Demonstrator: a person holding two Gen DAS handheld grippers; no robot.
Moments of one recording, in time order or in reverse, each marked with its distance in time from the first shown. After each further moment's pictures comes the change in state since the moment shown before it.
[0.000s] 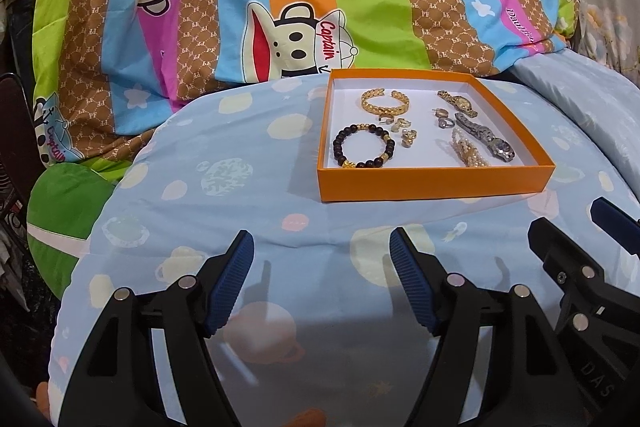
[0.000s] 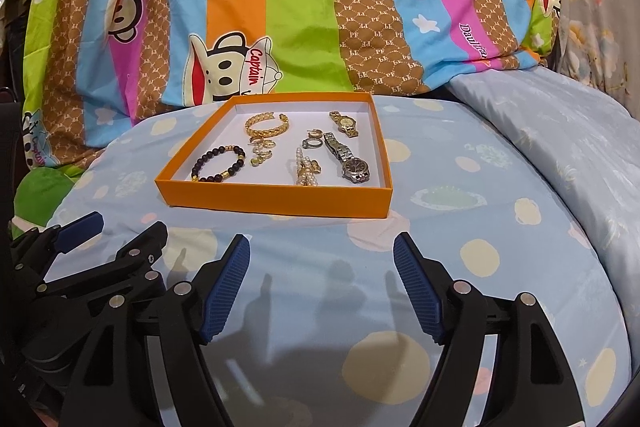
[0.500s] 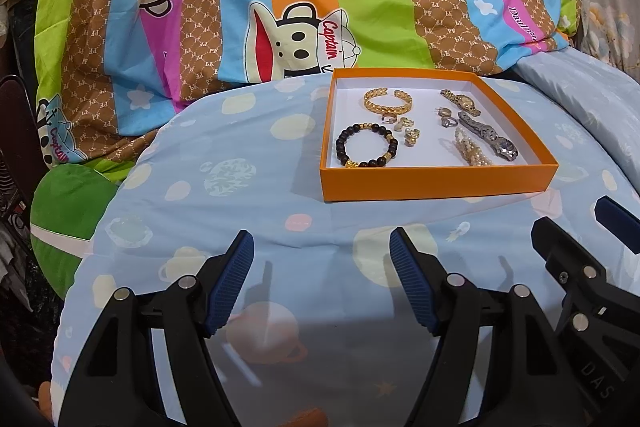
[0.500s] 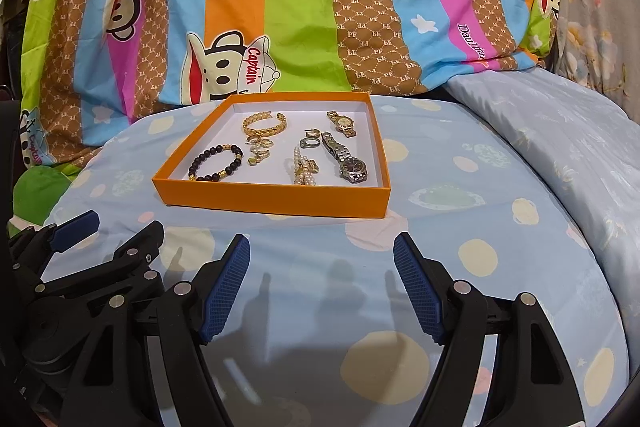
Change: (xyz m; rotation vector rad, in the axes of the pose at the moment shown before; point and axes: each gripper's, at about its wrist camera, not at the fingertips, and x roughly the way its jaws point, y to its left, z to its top) left arm 0.000 -0.001 0.001 0.004 0.001 0.015; right arm 0.001 0.000 -0.001 -0.003 0.001 -0.006
